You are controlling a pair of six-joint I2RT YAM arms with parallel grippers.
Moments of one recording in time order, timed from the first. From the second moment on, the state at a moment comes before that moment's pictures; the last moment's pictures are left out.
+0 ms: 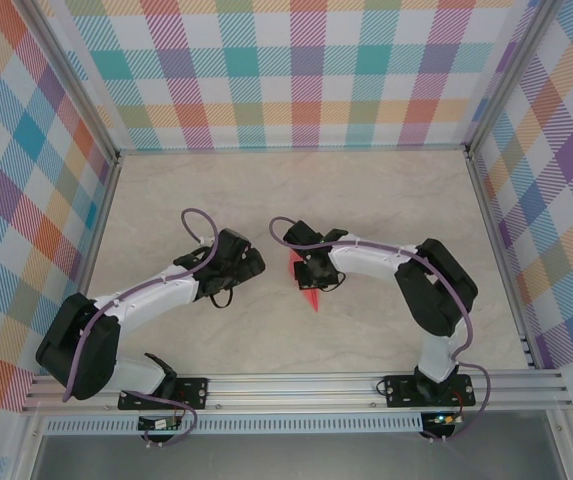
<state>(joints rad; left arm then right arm) -0.60 1.37 0.77 -0.43 -0.19 -0.98 0.81 1.86 1.20 -0.68 0.04 0.66</state>
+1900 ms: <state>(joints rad) -0.54 1.37 0.87 -0.69 -0.30 -0.88 0.62 2.24 1.73 -0.72 0.04 0.53</state>
